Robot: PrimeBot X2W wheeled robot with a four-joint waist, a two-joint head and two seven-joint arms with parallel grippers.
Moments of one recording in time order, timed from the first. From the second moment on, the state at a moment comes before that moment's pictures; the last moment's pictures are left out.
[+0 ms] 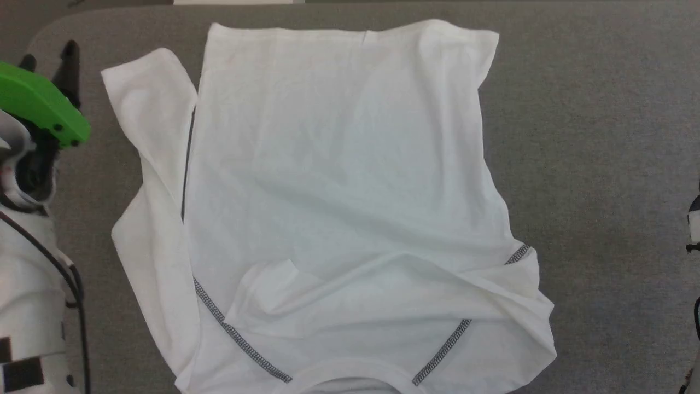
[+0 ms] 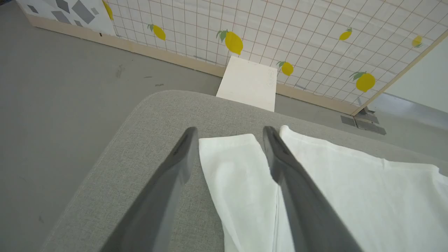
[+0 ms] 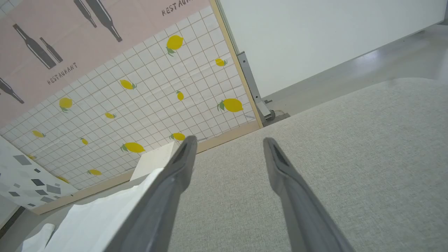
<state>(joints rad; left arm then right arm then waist) -0.72 0.33 0.15 0.35 -0.44 -0.04 0.38 -0.31 -0.05 -0.40 -0.13 0.48 0.13 0.22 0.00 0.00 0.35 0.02</state>
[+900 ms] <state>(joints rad) -1.02 0.48 0.10 0.57 -0.46 -0.03 0.71 -0.31 -0.05 -0.47 -0.25 0.50 0.13 0.25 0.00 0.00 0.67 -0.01</state>
